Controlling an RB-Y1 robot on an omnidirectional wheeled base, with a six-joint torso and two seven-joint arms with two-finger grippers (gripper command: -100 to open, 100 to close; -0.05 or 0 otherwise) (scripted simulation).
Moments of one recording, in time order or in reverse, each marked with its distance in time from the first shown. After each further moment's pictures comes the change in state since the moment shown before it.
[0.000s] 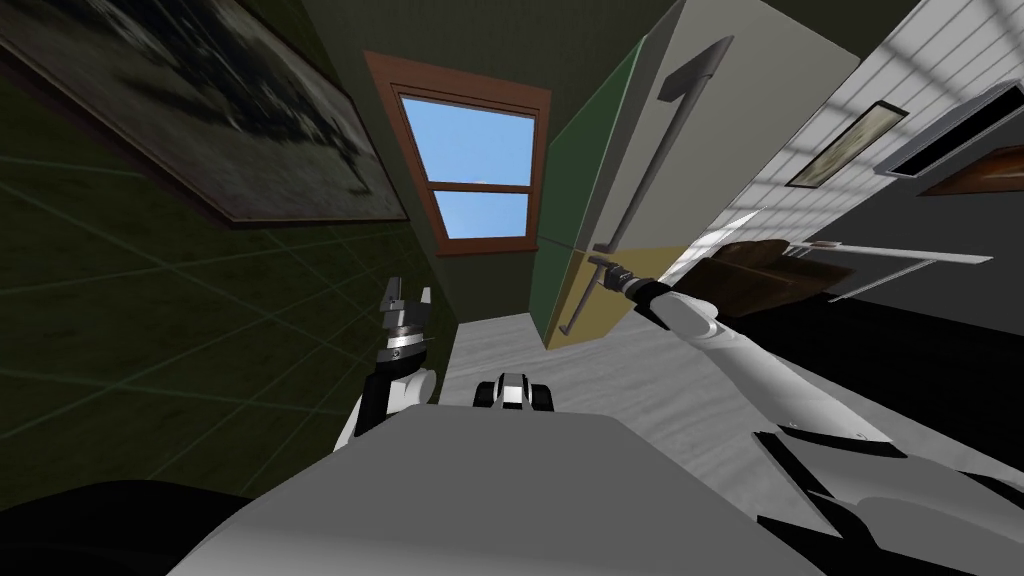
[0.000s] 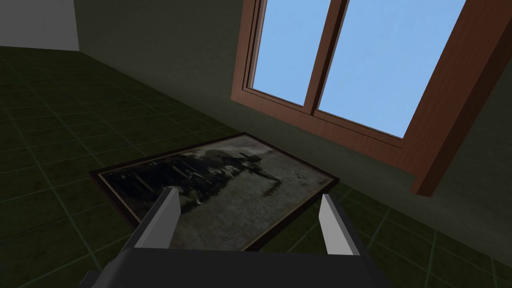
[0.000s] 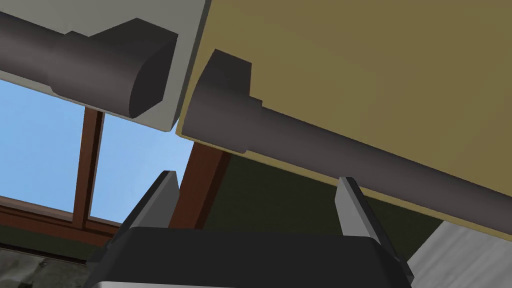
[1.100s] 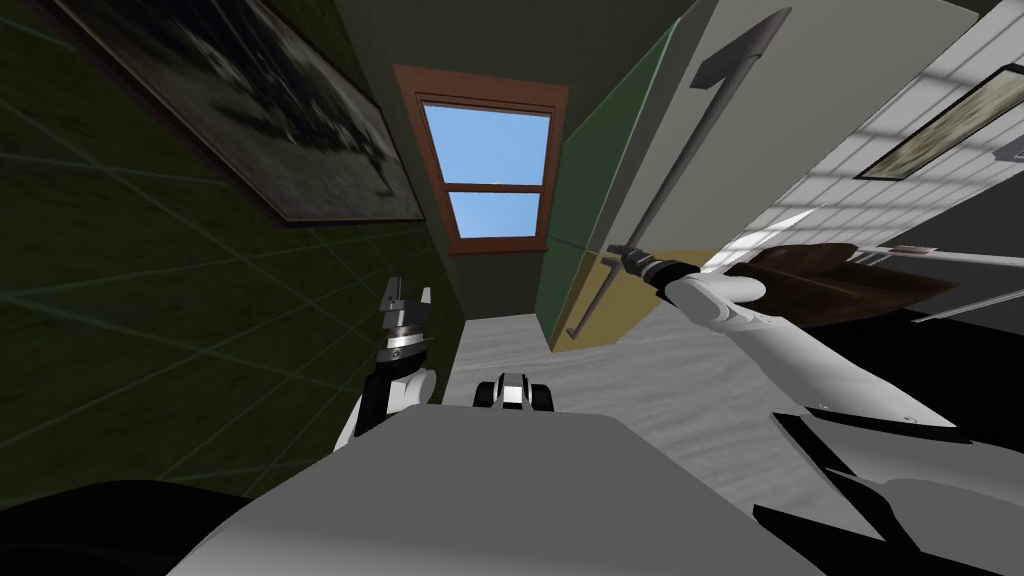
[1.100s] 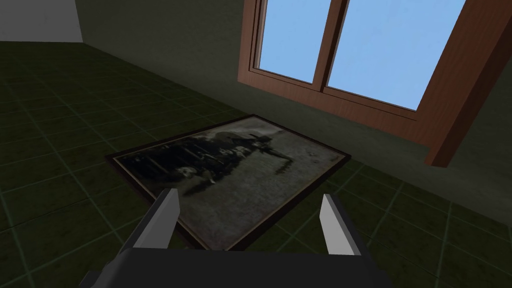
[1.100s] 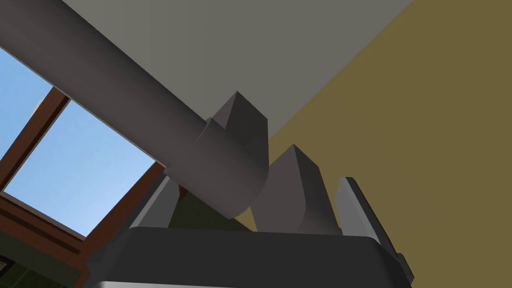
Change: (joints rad) left arm 0.000 0.000 0.000 0.000 0.000 0.000 0.000; right arm -0.101 -0.115 -0.014 0.084 0.261 0.008 0.060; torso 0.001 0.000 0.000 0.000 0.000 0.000
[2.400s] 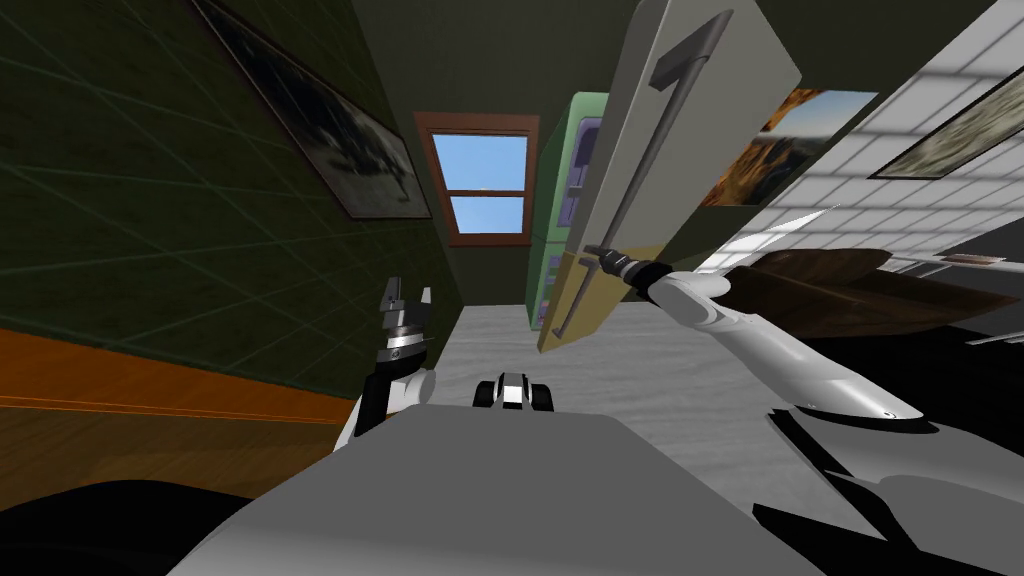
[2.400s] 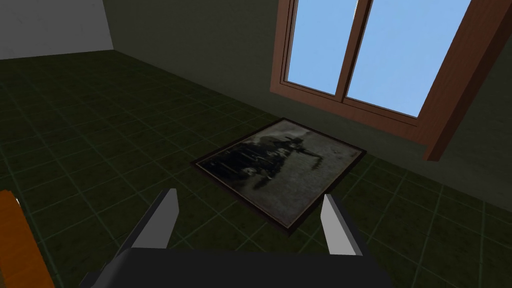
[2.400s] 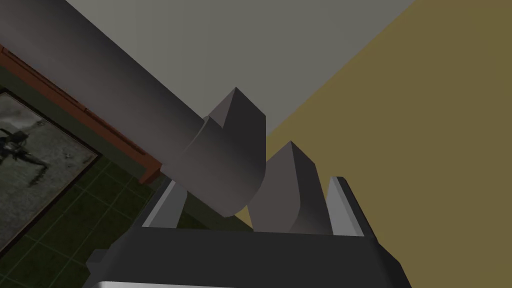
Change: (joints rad) left arm 0.000 0.000 0.000 0.000 0.000 0.000 0.000; right arm -0.013 -0.002 0.091 -0.174 -0.077 -0.015 0.024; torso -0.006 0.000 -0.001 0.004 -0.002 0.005
